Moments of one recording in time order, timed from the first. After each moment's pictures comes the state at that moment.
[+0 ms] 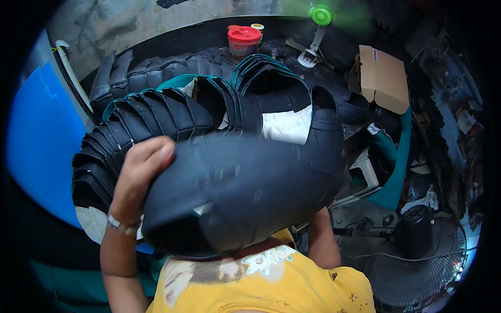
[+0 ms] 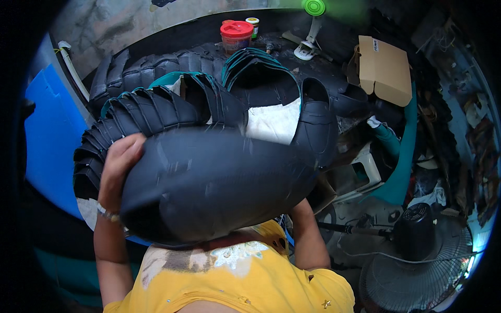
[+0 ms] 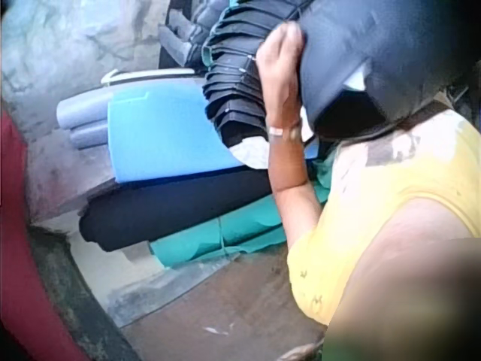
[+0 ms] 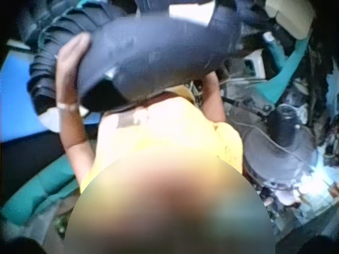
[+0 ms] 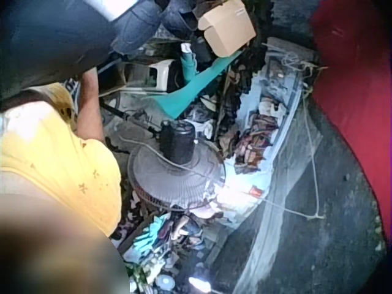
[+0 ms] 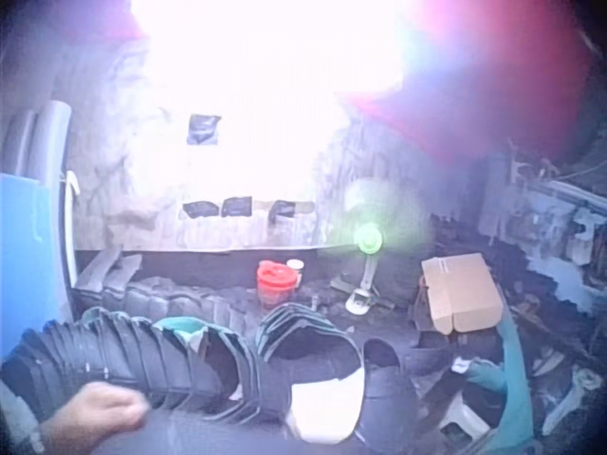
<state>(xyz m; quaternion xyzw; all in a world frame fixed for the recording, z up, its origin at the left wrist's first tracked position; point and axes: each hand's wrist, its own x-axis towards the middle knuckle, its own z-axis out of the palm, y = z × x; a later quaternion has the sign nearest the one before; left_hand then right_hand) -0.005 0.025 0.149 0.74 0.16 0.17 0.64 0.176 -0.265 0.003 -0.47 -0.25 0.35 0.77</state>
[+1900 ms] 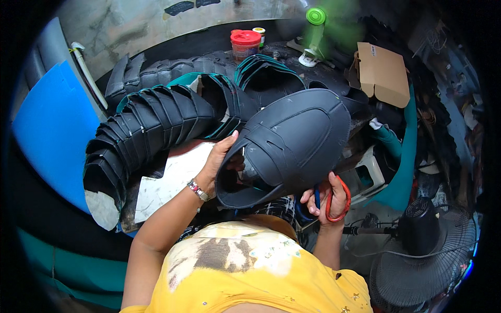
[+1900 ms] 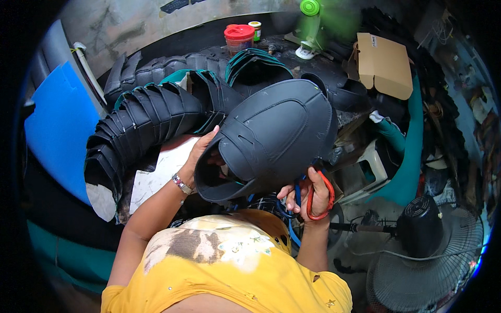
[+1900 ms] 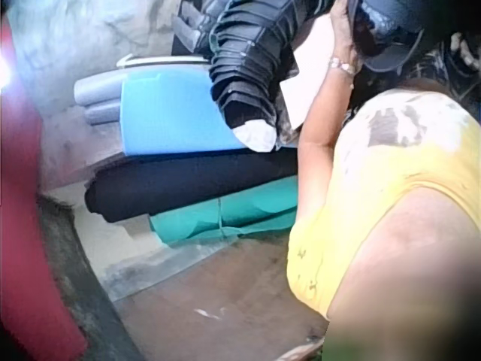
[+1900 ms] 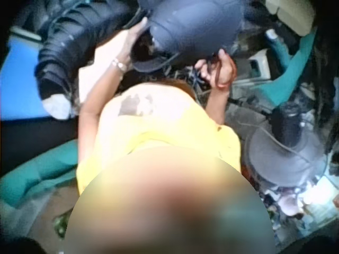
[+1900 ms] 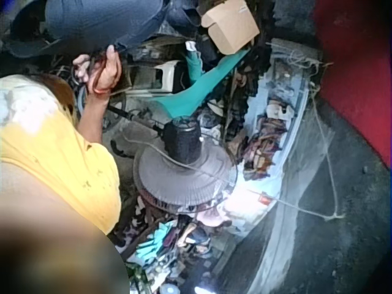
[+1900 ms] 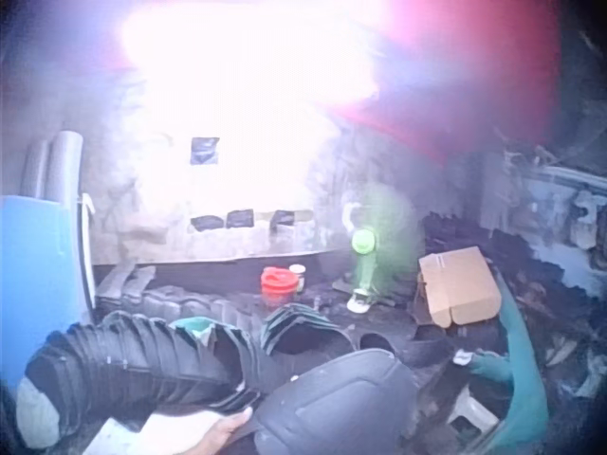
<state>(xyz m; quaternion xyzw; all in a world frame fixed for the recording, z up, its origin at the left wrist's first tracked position) 0.084 -0.046 0.024 0.41 0.18 0.02 0.89 0.165 -0.336 0.026 -0.36 -0.11 0.39 0.84</state>
